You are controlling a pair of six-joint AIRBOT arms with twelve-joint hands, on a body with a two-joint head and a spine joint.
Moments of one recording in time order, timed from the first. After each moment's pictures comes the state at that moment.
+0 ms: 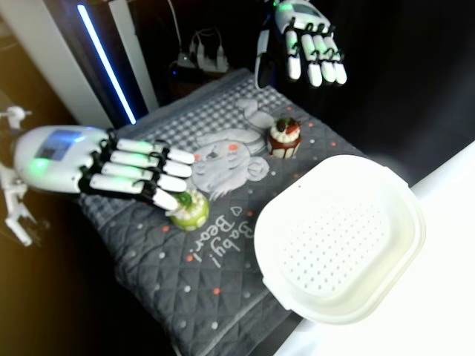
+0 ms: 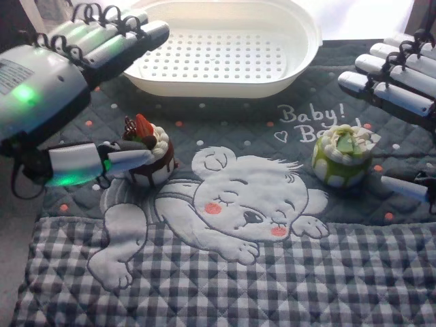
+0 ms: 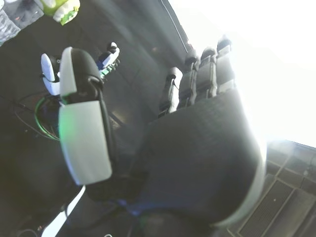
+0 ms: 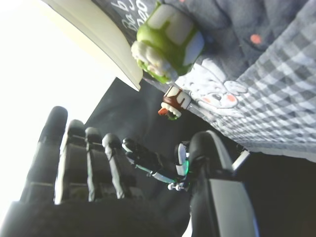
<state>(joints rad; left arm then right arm) 0.72 -0.84 0.95 -0.05 -1.02 1.19 -0.68 -0.81 0.94 0.02 1.01 -1.13</state>
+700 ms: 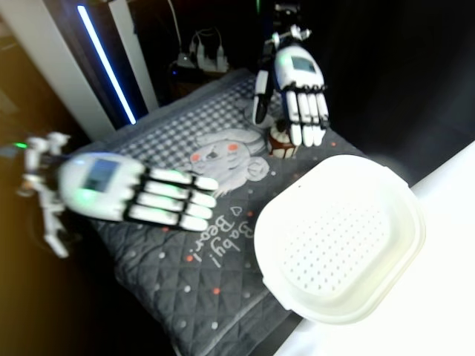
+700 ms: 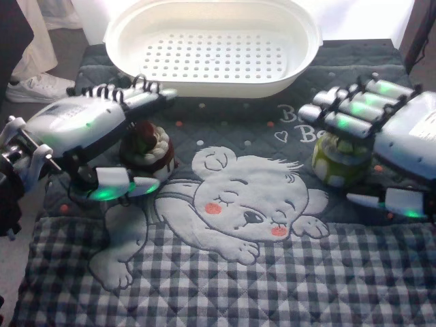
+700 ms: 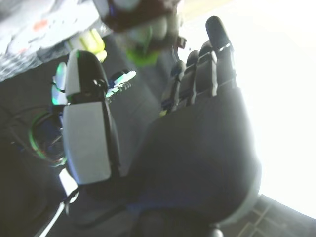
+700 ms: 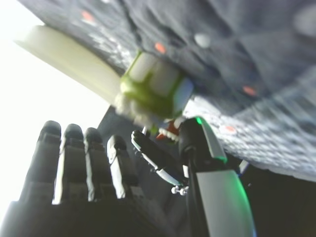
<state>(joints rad) 0.69 -1.05 1.14 -0.23 -0.72 1.17 -0.61 -1.01 1.09 0.07 0.80 -1.13</state>
